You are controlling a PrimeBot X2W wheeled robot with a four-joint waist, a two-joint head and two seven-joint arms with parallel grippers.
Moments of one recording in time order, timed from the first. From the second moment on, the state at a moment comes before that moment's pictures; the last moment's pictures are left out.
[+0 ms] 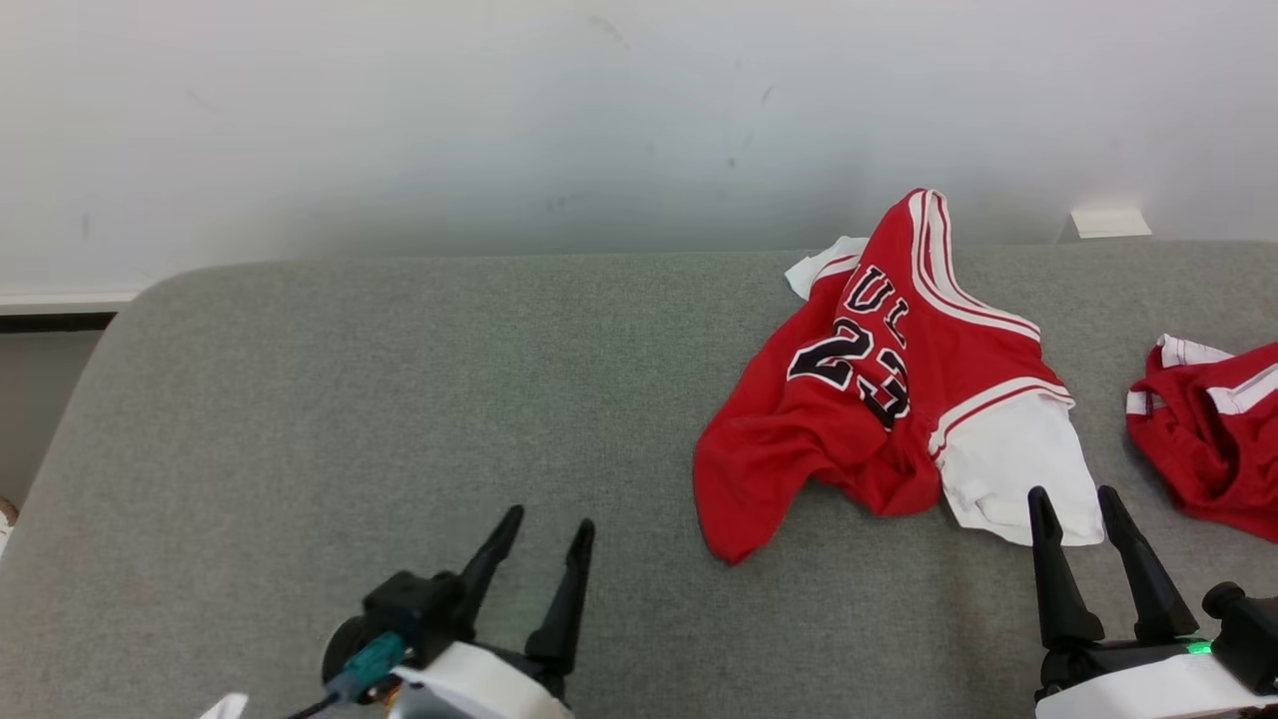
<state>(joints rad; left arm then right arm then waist) -0.16 0.05 -0.27 0.25 -0.24 -0.13 -0.22 -0.10 -0.13 0.11 0.16 0.48 0.13 -0.20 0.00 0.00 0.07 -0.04</state>
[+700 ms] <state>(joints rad) -0.41 0.09 -0.56 0.55 -0.38 -0.13 -0.05 -0.13 -0.09 0.09 0.21 0.49 0.13 -0.24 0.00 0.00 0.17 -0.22</state>
